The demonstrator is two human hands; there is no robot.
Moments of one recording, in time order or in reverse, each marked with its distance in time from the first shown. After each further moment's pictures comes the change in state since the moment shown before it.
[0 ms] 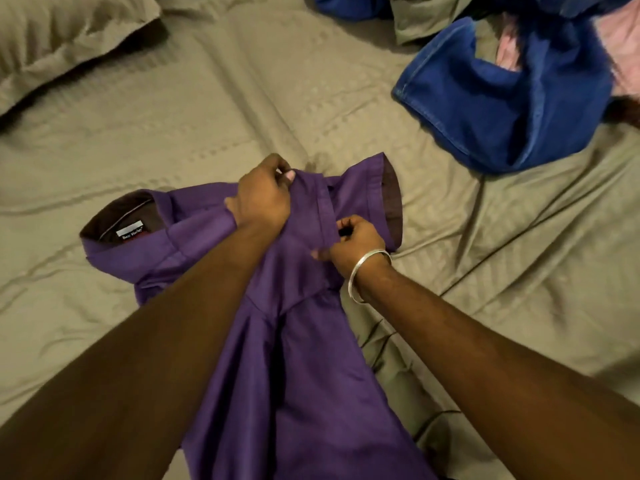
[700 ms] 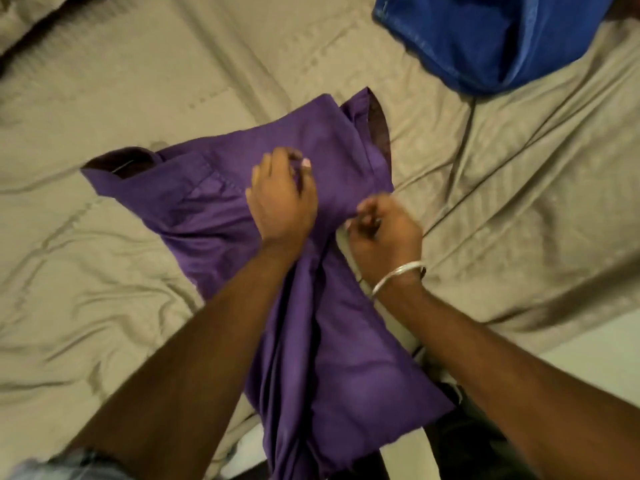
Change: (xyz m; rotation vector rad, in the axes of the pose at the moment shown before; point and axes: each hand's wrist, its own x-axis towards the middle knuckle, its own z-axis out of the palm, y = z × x) left_hand -0.093 -0.008 0.029 0.024 0.184 0.238; right_hand -0.080 0.053 -0.029 -0.149 0.368 -0.412
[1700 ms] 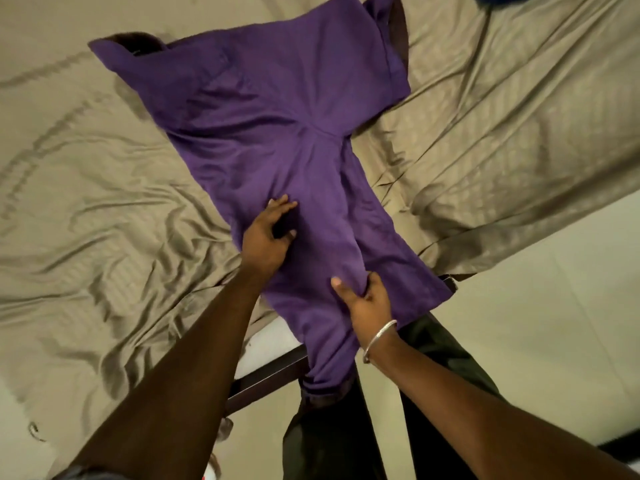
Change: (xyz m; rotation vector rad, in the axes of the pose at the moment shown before) left_hand -0.170 -0.150 -0.052 -0.363 -0.576 -0.180; right_hand -0.234 0.048 0.012 0.374 -0.236 0.734
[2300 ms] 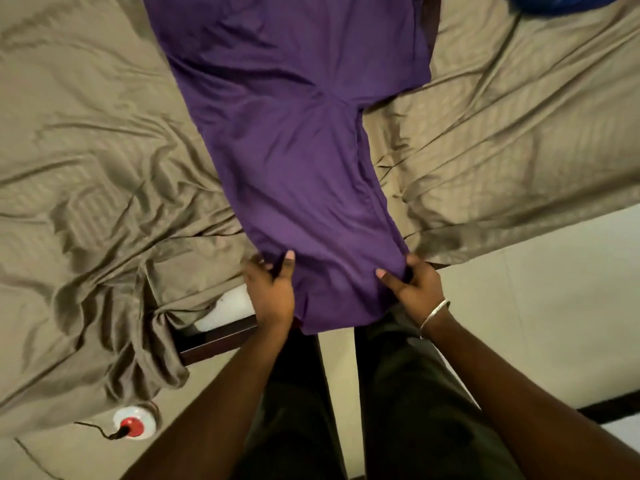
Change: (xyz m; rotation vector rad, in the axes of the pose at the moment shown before) left_hand -0.129 0.008 0.080 -0.367 0.526 -0.617; right_hand 0.021 -0.018 -0.109 -0.576 -0.043 -0.326
